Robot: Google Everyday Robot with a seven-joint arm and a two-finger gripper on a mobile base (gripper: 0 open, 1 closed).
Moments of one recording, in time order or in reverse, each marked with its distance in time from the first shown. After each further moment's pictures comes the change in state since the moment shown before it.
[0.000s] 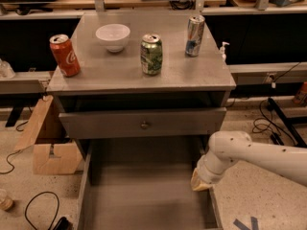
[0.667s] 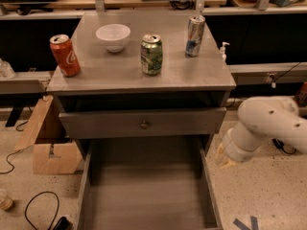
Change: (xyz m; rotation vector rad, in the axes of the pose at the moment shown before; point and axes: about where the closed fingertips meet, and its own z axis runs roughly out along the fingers) arm 0.014 0.006 -0.172 0.117 0.147 -0.093
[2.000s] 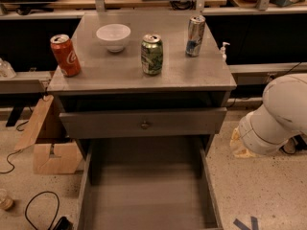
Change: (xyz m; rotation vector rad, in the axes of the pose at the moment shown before) arm -0.018 0.020 -0.139 0.173 0.142 -0.061
